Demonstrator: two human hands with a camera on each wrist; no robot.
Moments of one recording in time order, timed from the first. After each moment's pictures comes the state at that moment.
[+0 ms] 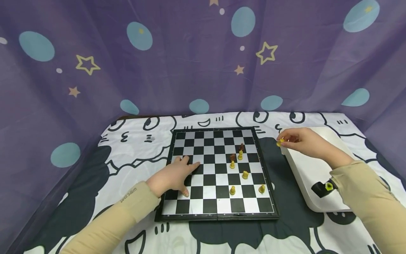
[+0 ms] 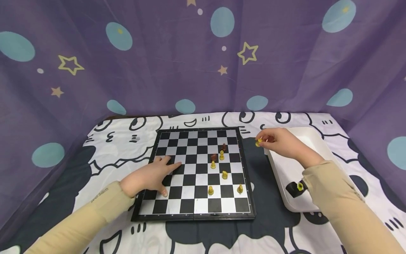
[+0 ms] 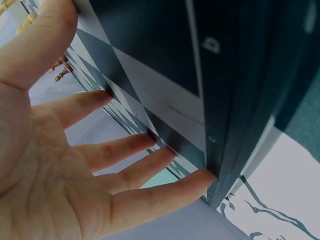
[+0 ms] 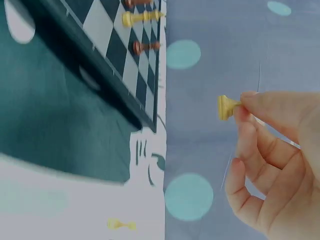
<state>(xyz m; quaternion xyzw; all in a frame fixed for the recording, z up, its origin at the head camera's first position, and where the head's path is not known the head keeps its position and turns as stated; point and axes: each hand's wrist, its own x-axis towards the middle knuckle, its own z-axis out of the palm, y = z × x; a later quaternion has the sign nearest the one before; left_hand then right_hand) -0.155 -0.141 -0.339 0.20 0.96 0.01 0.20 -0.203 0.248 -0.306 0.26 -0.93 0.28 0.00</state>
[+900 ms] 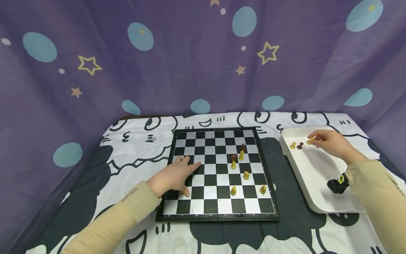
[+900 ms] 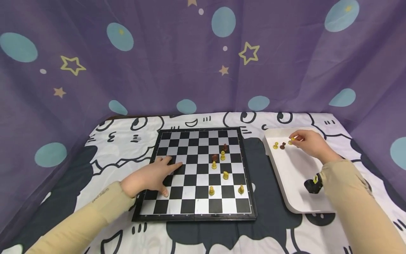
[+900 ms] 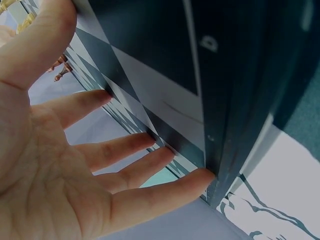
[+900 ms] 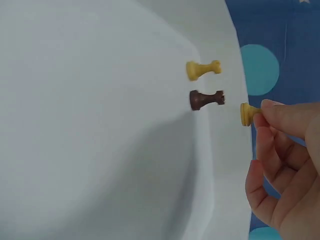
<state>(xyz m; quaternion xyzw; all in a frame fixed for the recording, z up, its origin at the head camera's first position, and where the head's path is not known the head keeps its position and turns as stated) -0.156 -0.141 -0.340 0.20 0.96 0.01 0.20 -0.234 0.333 -0.348 0.12 -0.96 0.25 -0.01</state>
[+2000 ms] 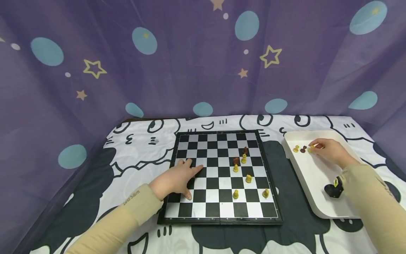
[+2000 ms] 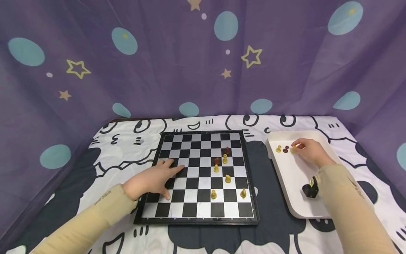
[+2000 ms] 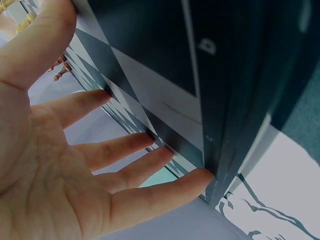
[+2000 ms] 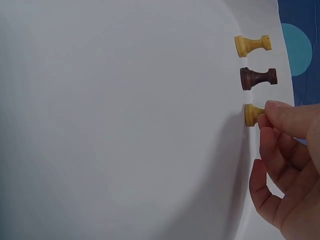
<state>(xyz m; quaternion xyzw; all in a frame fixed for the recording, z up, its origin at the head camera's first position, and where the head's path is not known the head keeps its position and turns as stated) -0.153 -0.141 -0.337 0.20 0.96 0.00 0.19 -0.247 0.341 -0.381 0.09 -0.96 0.25 -0.05</state>
